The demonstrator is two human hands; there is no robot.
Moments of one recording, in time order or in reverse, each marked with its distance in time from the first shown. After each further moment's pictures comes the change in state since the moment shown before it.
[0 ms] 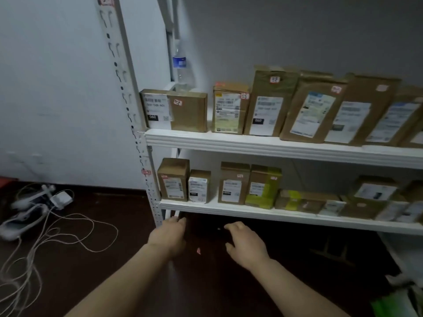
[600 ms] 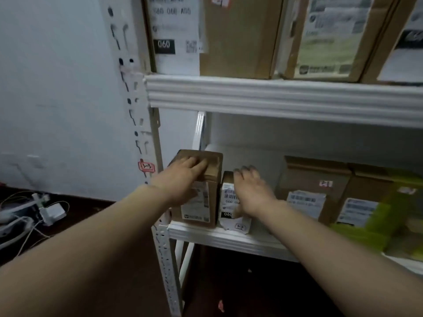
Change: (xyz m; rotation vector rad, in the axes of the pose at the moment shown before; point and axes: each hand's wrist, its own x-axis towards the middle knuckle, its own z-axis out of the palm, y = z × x) left_hand 0.275 -0.115 -0.003 0.211 0.425 0.202; right_hand 0.330 -0.024 0.055 -0.392 0.194 -0.134
